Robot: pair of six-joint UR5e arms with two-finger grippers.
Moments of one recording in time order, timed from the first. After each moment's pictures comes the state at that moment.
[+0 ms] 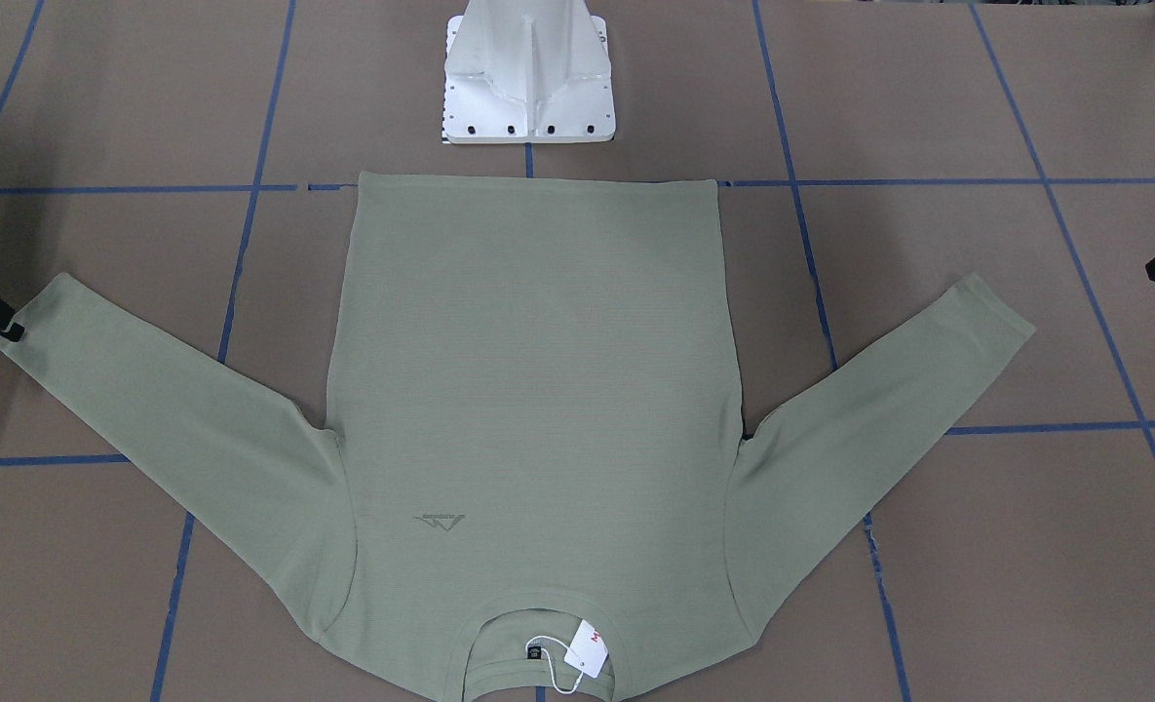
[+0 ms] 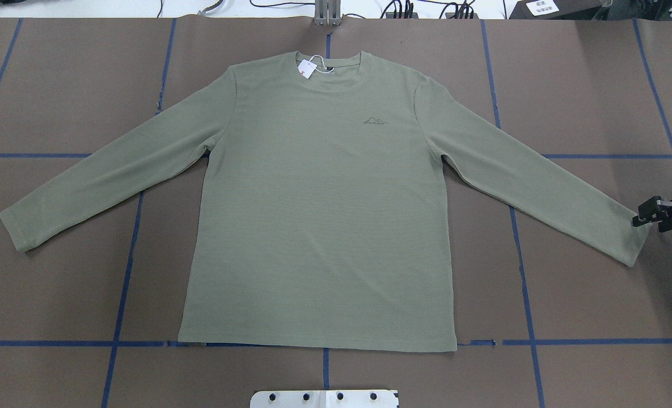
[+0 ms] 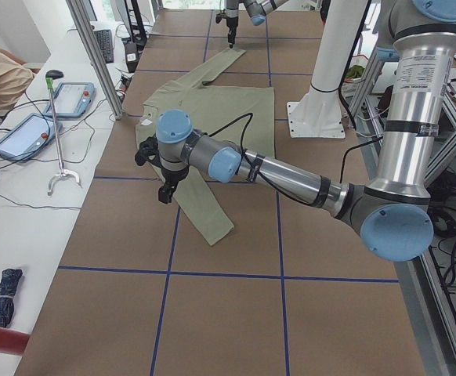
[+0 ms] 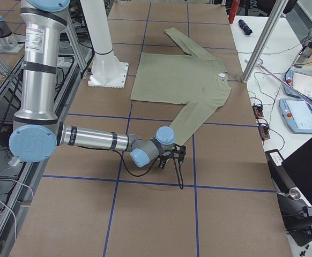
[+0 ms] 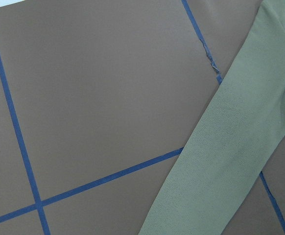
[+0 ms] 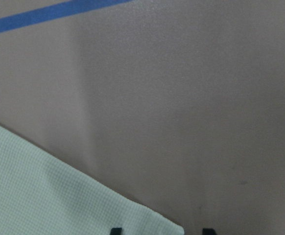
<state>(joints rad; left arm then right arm) -1.43 -1.67 -1.80 -1.71 -2.43 -0.08 1.08 -1.70 1.47 -0.82 2.29 0.90</state>
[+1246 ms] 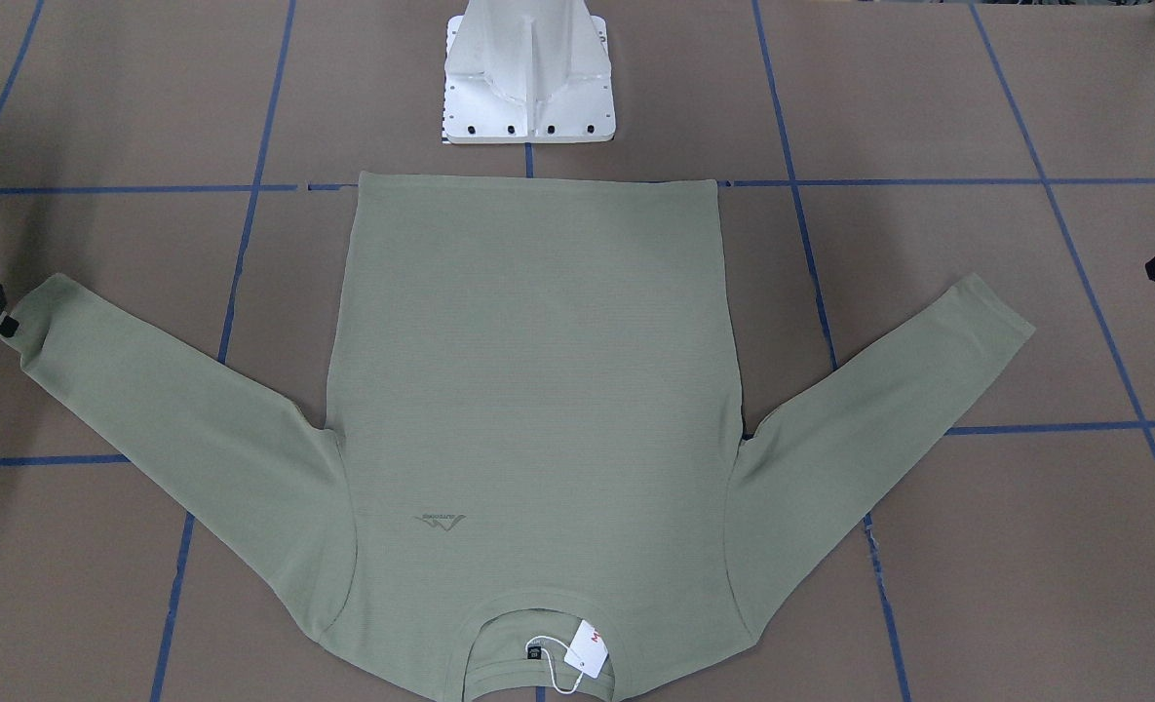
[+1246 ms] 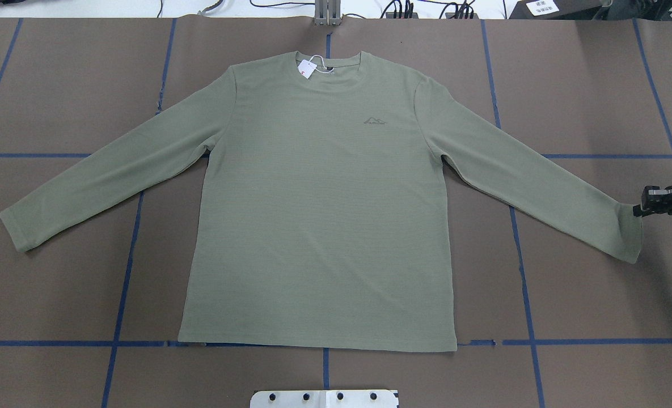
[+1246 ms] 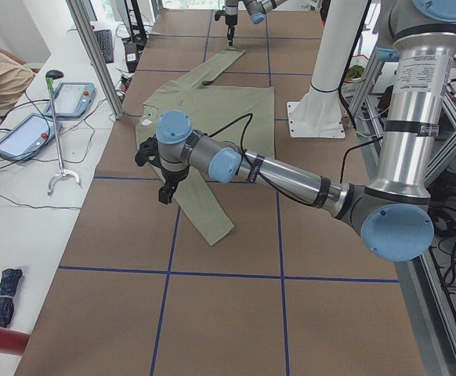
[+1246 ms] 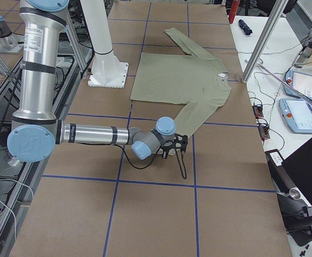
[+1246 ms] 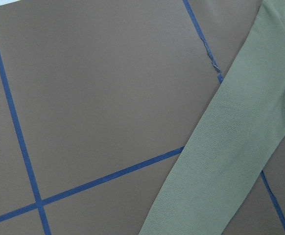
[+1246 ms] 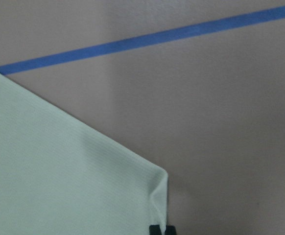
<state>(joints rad) -1.43 -1.67 -1.80 -1.71 -2.44 -0.08 1.09 -1.70 1.62 -0.84 2.31 0.94</state>
